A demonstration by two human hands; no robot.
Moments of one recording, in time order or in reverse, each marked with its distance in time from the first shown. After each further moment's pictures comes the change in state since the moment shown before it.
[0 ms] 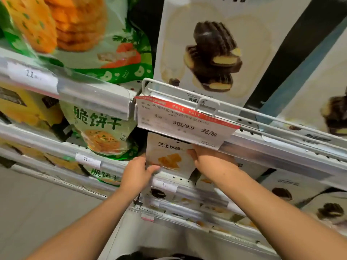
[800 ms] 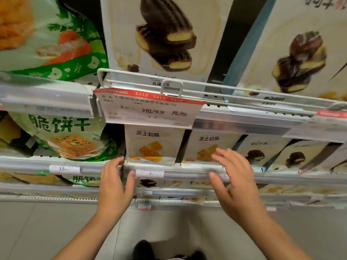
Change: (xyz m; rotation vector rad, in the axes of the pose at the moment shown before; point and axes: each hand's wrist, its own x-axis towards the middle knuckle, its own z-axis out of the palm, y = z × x) left_hand -0.063 -0.018 -0.015 -0.101 0.190 0.305; right_hand -0.098 0.068 0.106 0.287 0.930 -0.035
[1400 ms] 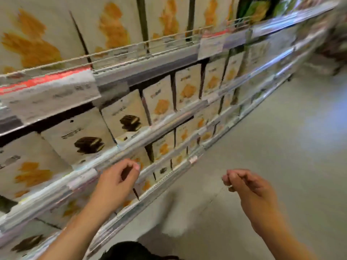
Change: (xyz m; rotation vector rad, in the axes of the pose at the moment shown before) left_hand -0.140 0.308 0.181 -0.159 -0.831 0.454; right_hand -0.308 0.215 -0.177 0.662 0.727 0.866
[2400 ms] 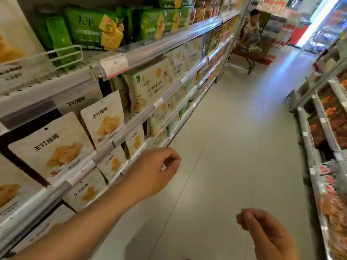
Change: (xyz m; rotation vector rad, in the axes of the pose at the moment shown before) left_hand 0.381 0.360 0.412 -0.109 -0.517 0.477; right_hand 0.337 0.075 -0.330 -0.068 0.579 0.140
